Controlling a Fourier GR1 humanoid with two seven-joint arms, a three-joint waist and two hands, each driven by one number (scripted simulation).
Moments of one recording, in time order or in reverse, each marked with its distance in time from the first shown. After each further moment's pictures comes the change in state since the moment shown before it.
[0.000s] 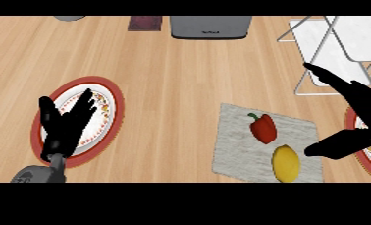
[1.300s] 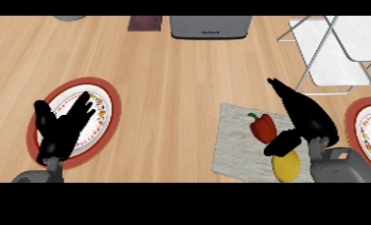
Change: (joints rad) left arm 0.036 -0.066 0.108 -0.026 -0.097 -0.091 0.027; right arm -0.040 0.280 0.170 0.116 0.479 0.022 0.207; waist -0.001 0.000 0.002
